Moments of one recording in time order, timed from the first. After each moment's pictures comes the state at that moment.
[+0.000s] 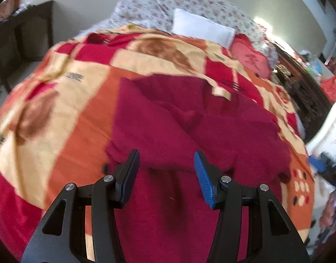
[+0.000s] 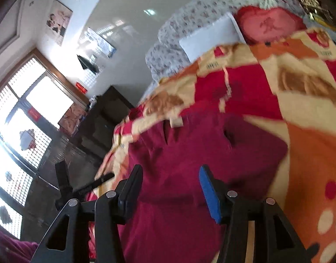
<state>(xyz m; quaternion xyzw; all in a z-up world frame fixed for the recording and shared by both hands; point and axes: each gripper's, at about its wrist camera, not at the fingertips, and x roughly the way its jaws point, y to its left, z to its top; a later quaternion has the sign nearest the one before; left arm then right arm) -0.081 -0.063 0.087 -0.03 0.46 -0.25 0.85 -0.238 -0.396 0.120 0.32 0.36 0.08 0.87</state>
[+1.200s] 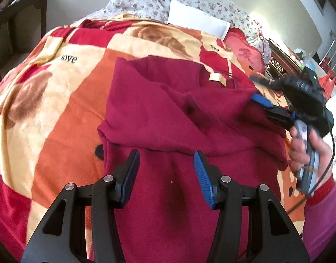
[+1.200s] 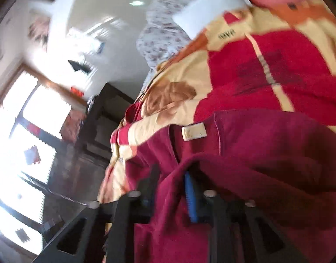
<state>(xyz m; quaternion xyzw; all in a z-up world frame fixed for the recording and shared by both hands) -0.090 -0.050 0.073 -0.04 0.47 -0.26 0.84 -0.066 -0.377 0.076 0.42 0.36 0.11 0.83</state>
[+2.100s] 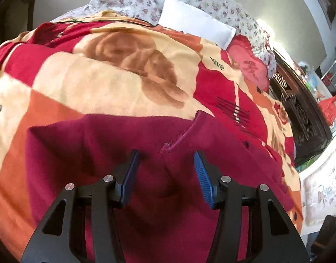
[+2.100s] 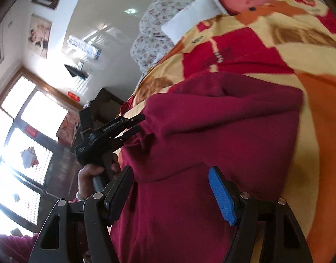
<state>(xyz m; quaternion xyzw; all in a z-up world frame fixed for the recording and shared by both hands) 0.058 -0.167 0.050 -0.07 0.47 -0.28 0.83 -0.220 -0.397 0.067 0.40 0.35 0.05 0.85</state>
